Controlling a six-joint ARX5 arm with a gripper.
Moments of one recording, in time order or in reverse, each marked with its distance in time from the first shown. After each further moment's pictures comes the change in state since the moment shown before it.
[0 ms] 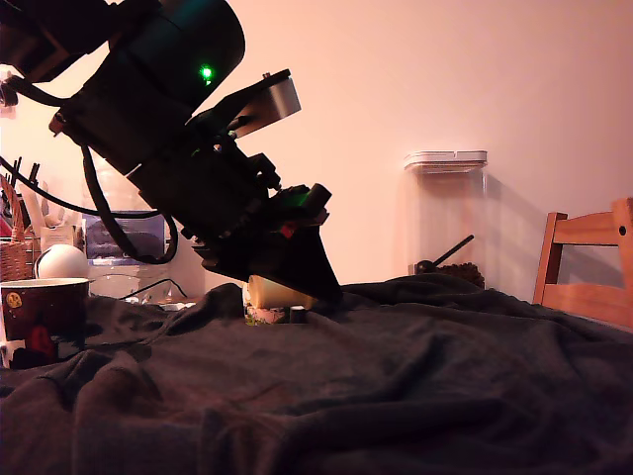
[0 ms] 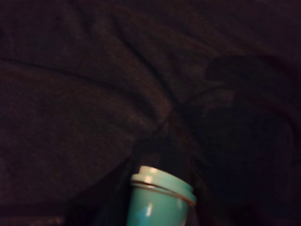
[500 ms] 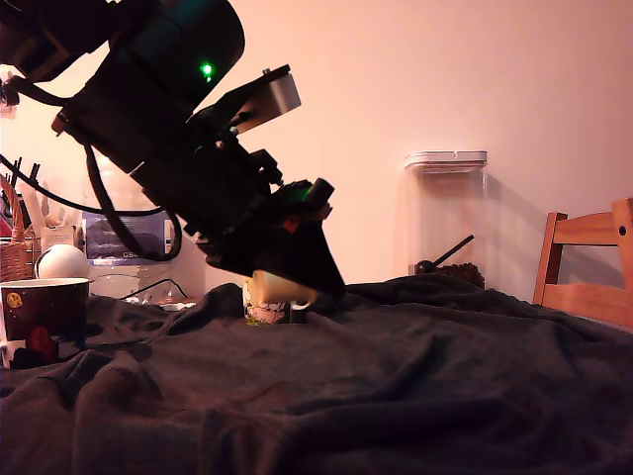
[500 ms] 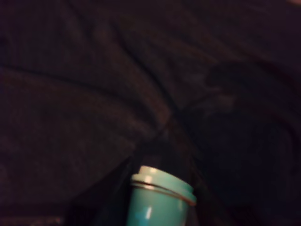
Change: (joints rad) arm 0.000 -0.001 0.000 0.029 0.004 -0.007
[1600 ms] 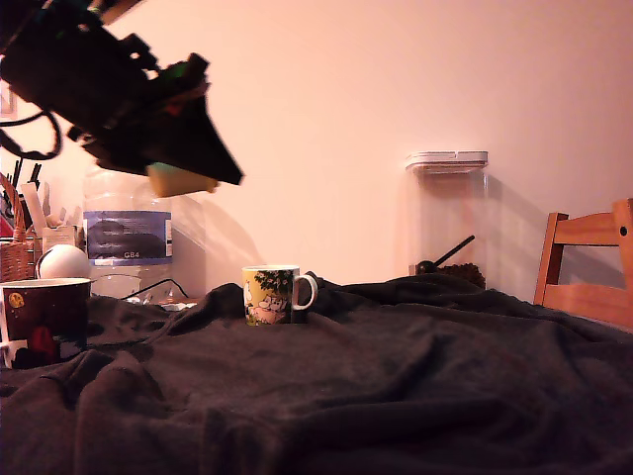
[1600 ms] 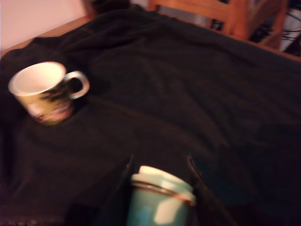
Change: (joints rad) arm 0.198 -0.385 -0.135 -0.049 -0.002 0.000
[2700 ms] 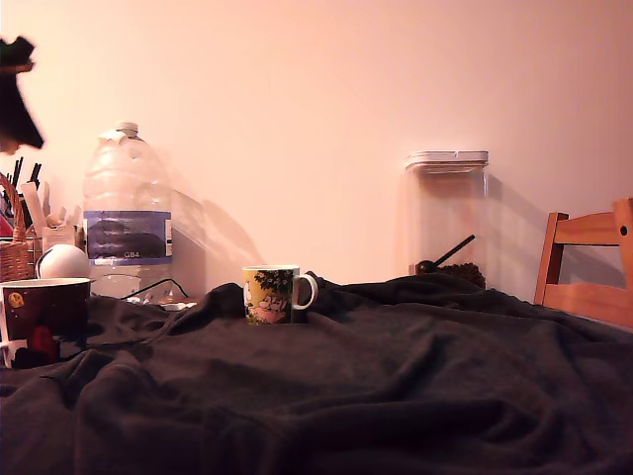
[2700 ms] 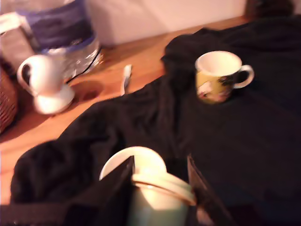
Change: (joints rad) arm 0.458 -0.222 0.000 -0.198 -0.027 0.000
